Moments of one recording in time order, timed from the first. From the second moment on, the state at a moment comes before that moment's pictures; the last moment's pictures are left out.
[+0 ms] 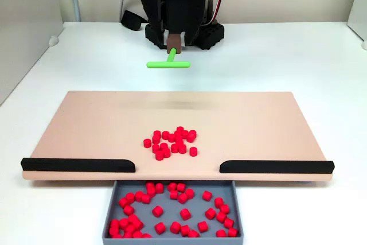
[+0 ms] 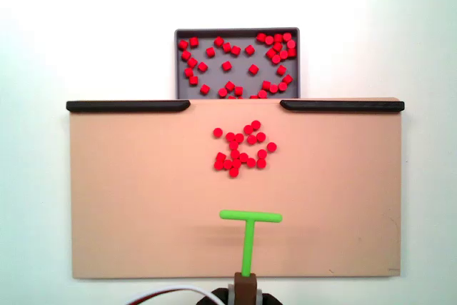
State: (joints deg) arm 4.0 109.9 109.2 82.9 -86.0
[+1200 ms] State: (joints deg) arm -1.6 109.2 109.2 82.9 -89.7
